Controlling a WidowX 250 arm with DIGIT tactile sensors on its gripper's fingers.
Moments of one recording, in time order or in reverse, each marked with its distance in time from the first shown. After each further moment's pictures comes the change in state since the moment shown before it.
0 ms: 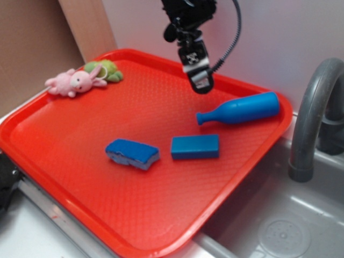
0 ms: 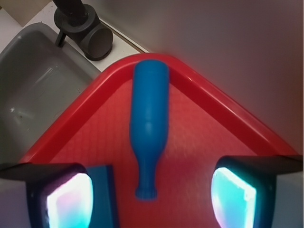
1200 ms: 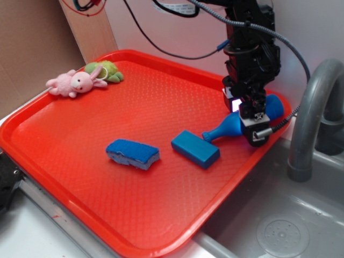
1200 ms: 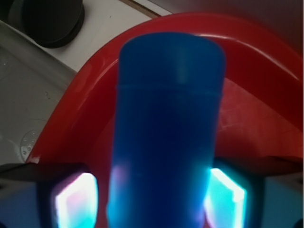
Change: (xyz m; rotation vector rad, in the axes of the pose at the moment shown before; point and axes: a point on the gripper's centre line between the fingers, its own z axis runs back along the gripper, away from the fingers) arm 0.025 -0.022 -0.072 0.094 0.205 0.164
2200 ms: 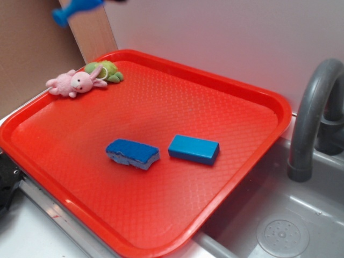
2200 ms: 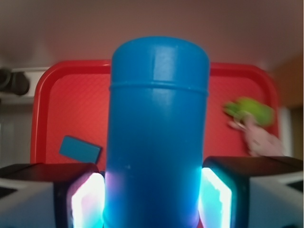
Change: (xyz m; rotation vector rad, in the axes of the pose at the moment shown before) arm -0.146 0.077 0.211 0.109 -0.097 0.719
